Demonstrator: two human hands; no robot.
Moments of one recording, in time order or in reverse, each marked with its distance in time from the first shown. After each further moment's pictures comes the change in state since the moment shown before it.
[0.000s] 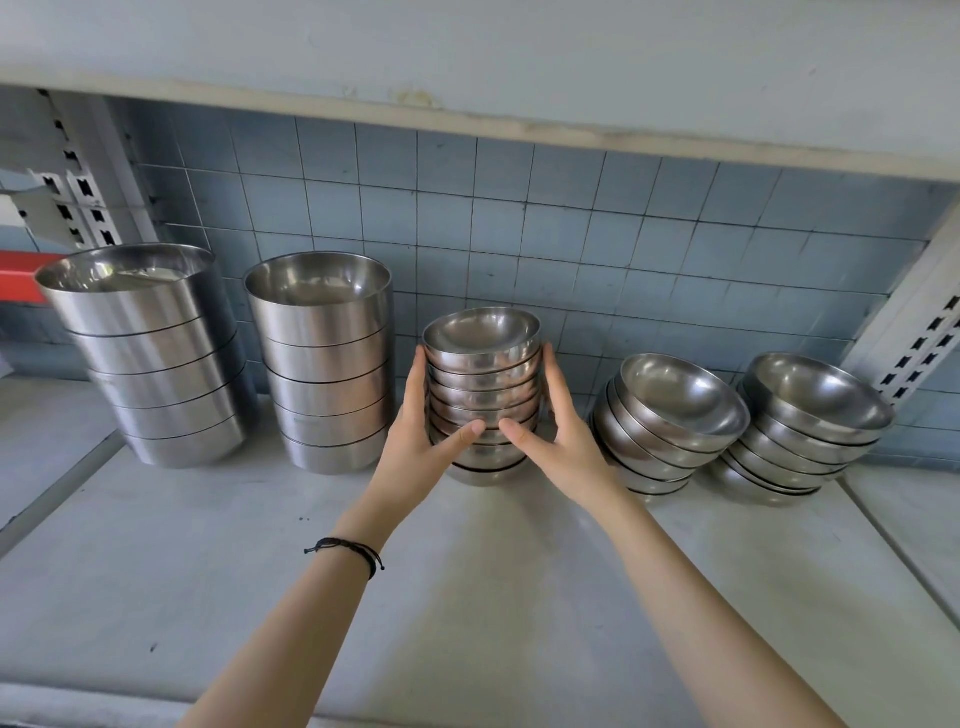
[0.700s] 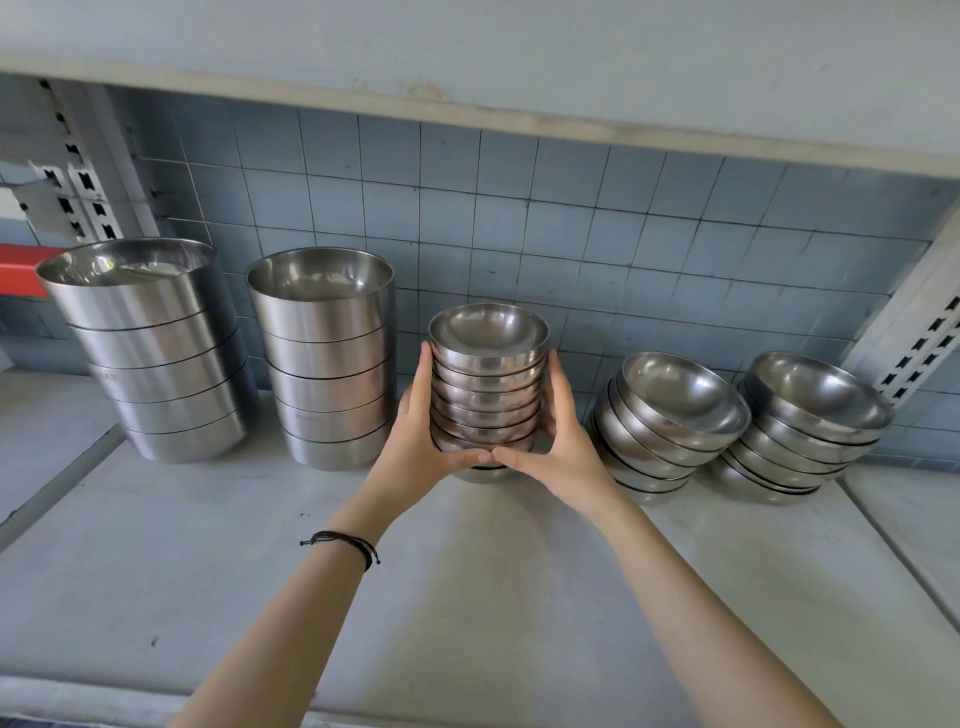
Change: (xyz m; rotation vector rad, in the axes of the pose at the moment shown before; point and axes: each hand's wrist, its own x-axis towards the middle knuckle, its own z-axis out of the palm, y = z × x) left_hand 0.004 -0.010 -0.005 0.088 -0.110 0.009; right_hand -0.003 0.013 0.002 0.029 -0.042 -0.004
